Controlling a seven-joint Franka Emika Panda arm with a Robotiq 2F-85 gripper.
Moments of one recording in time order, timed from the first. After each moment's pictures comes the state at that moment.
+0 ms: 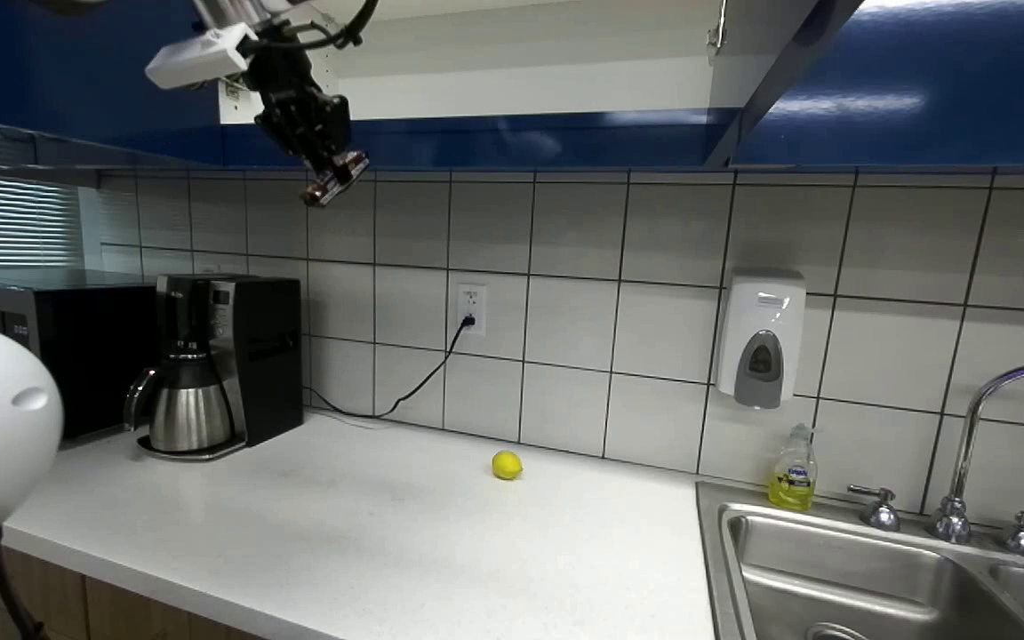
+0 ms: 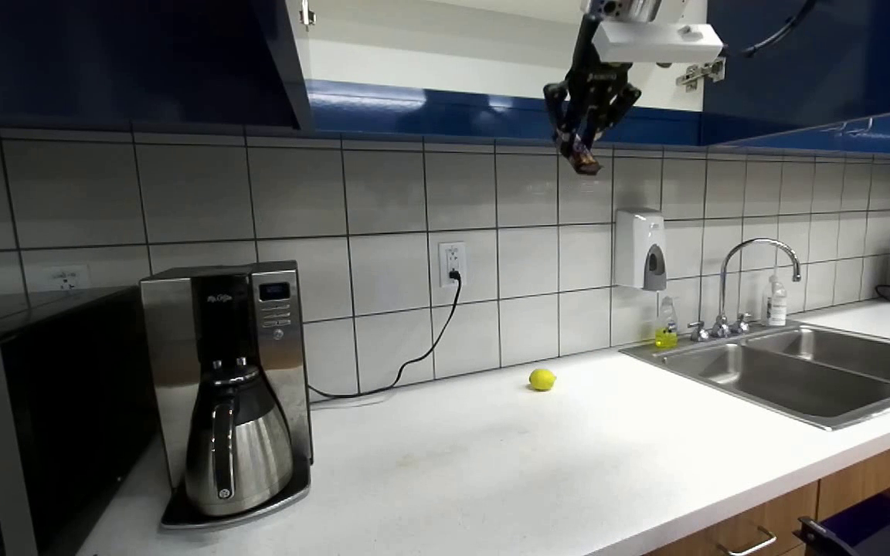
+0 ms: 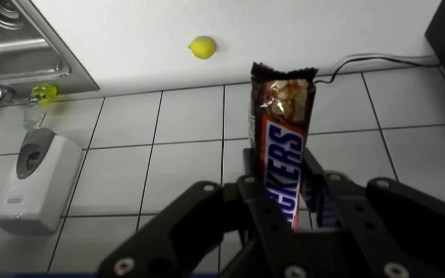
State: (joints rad) arm 0.07 -0.77 0.12 -2.41 -0.23 2.26 0.38
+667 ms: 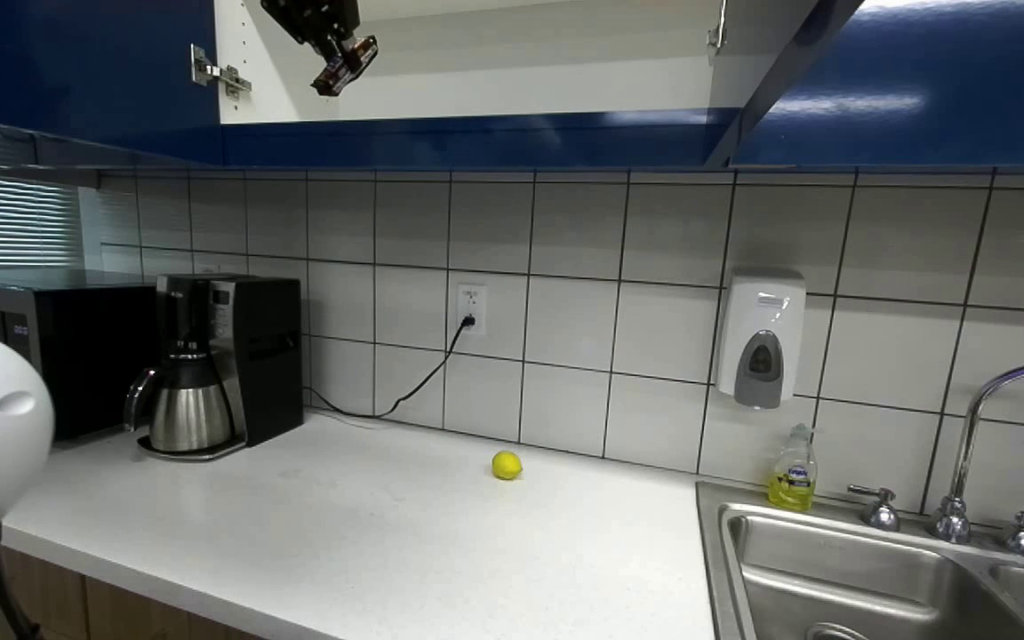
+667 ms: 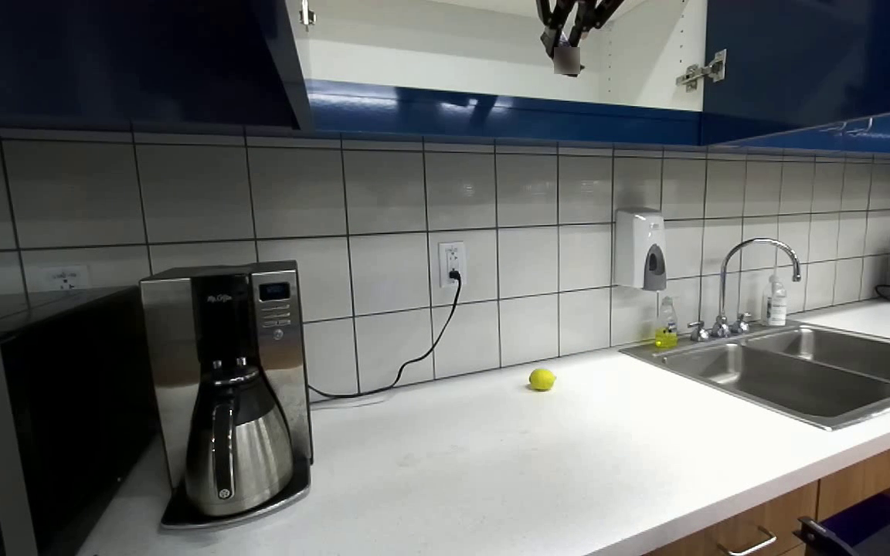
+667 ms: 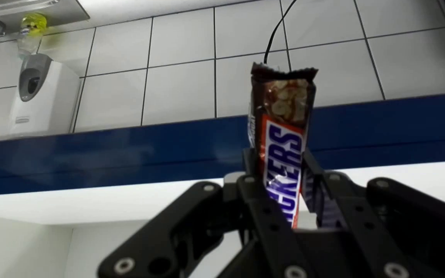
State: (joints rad) arm 0.02 -0.67 0.13 -2.06 -0.22 2.17 0.36
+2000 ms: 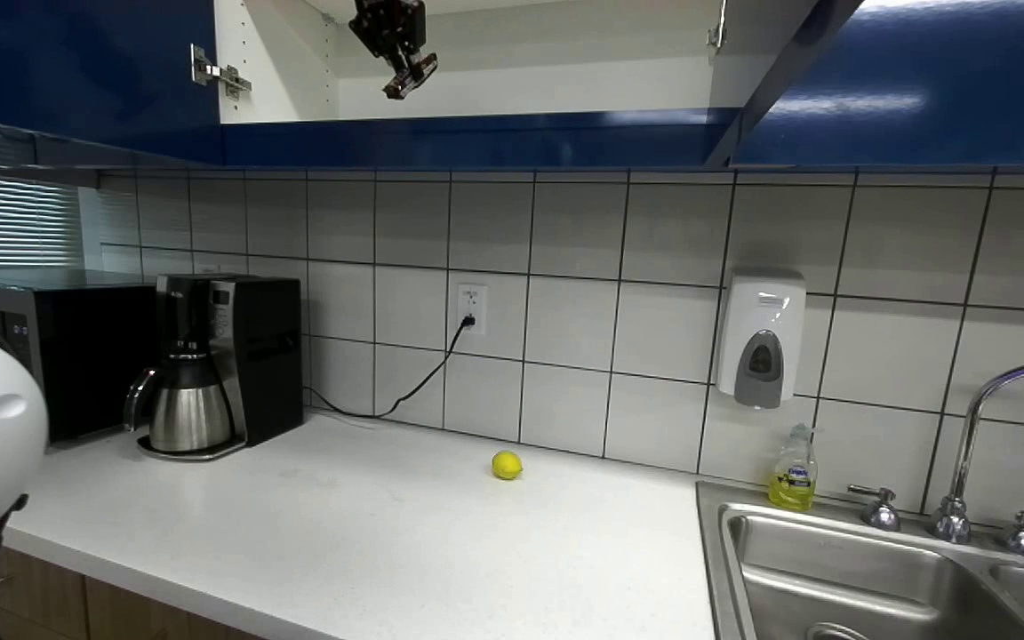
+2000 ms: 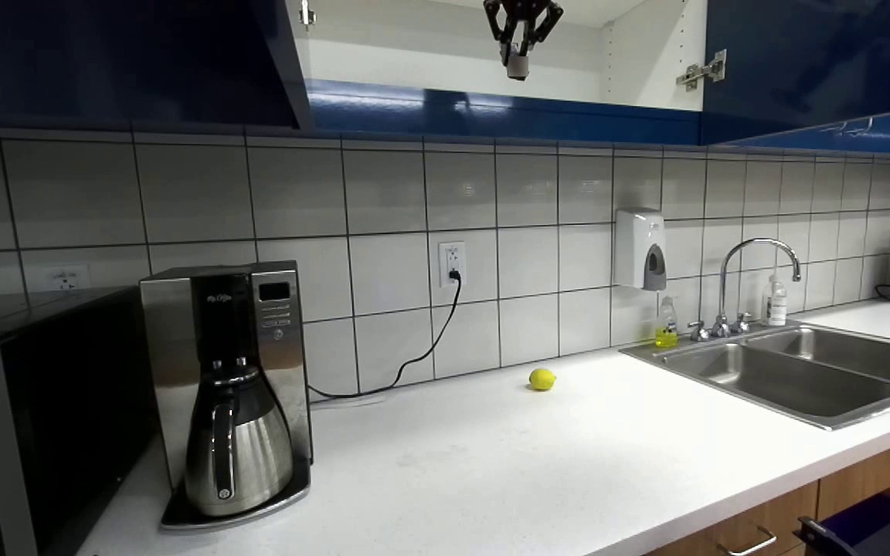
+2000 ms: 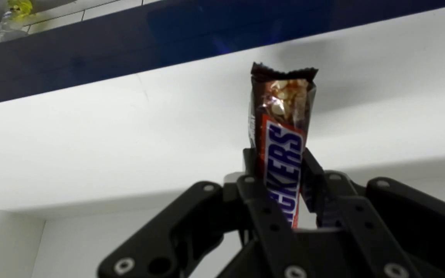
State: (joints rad) arm -0.01 -0.12 0.15 -1.43 -0.28 2.00 0.40
